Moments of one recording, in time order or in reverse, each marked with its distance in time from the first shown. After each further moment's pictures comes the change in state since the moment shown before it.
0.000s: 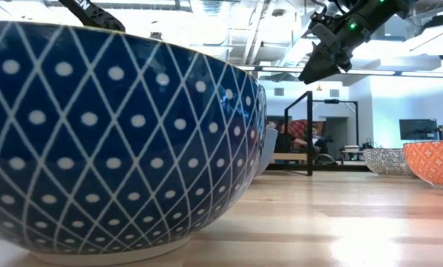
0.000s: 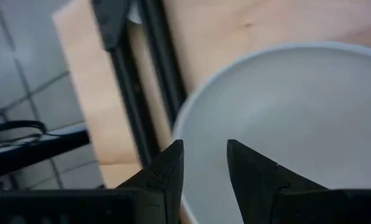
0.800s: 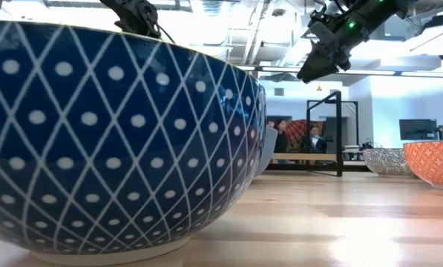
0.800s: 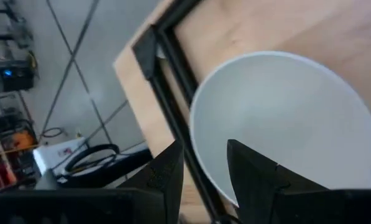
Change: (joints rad) left arm -0.246 0.163 0.300 -0.429 -0.182 -0.108; right arm -0.002 0.000 0.001 0.023 0.000 0.000
